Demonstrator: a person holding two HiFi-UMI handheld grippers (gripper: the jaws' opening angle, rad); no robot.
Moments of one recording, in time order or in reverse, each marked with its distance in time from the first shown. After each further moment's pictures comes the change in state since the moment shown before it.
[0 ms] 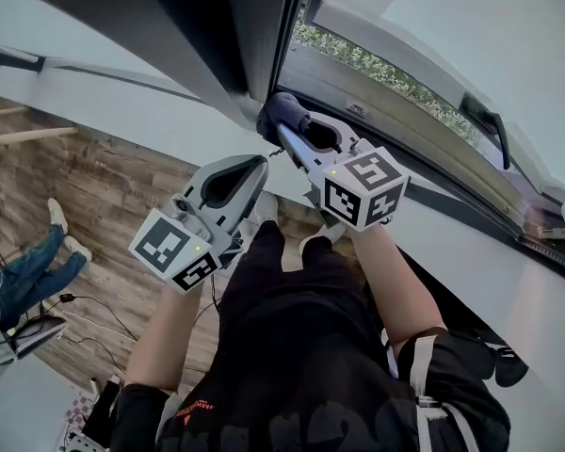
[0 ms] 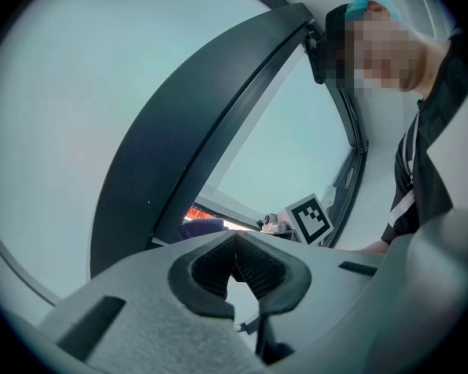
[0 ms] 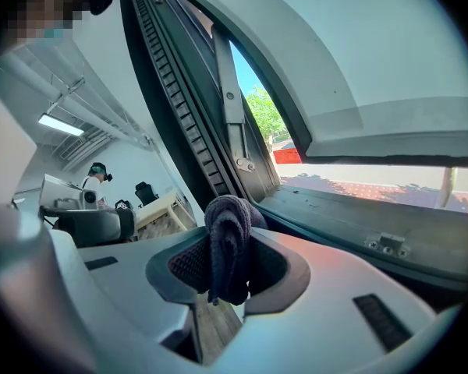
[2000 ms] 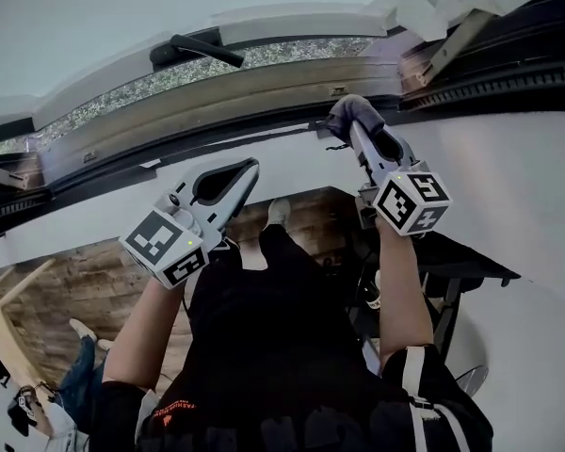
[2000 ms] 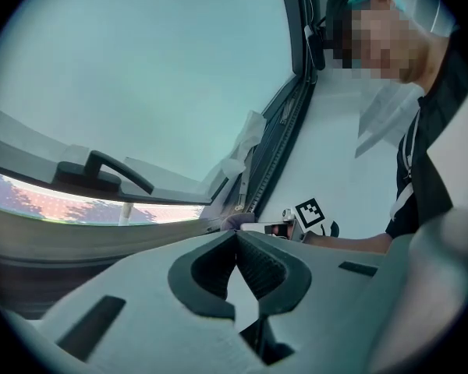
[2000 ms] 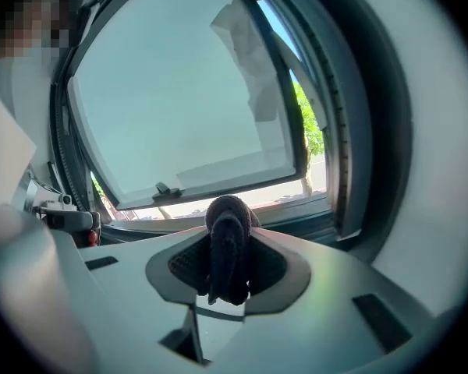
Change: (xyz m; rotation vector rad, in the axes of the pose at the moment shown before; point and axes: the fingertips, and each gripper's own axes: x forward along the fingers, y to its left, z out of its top) left arm 0.266 -0.345 -0.137 0.161 0.342 -0.547; right arm -0.553 -0.268 -0.135 0.312 -0.343 -0.783
